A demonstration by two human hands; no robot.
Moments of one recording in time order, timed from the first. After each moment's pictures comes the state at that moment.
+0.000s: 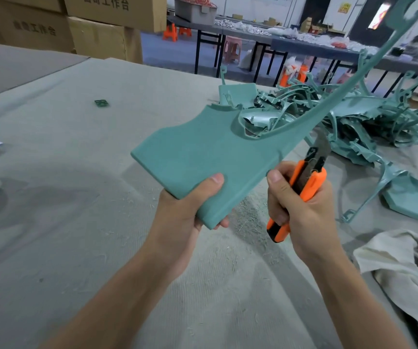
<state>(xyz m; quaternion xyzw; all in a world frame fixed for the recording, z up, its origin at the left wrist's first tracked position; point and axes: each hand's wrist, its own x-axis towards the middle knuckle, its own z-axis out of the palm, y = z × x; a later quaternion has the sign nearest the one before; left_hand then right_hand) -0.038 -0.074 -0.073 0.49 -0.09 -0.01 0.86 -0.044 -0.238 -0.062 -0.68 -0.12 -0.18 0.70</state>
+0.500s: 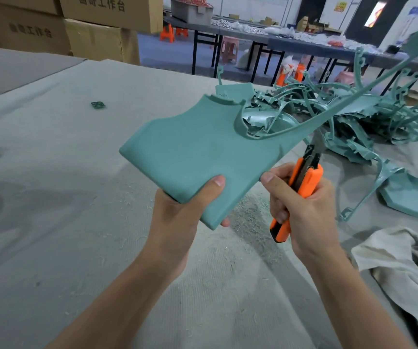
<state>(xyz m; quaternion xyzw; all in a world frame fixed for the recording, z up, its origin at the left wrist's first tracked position) -0.038 -0.076 -0.078 0.53 -0.10 0.05 0.84 -0.040 -0.239 -0.060 -0.66 -0.06 -0.18 0.72</state>
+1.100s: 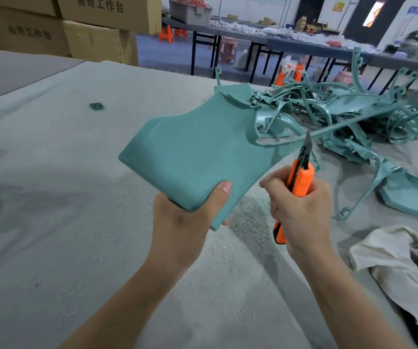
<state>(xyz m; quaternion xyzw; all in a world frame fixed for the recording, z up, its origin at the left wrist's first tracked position) -0.044 -0.082 -0.074 0.62 -0.07 0.15 0.77 -0.038 -0.237 -0.066 -0.73 0.02 -0.25 0.63</state>
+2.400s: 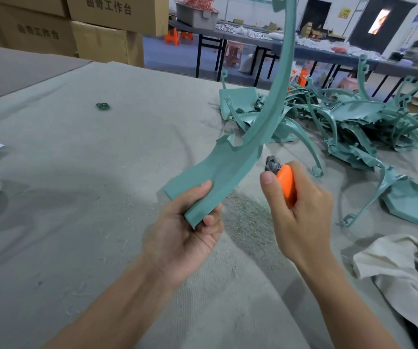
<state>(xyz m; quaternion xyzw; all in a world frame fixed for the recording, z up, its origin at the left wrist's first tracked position) -0.034 -0.067 -0.081 0.19 -0.02 -0.24 0.95 -0.037 -0.234 -0.067 -0.86 -0.10 -0.38 0.33</state>
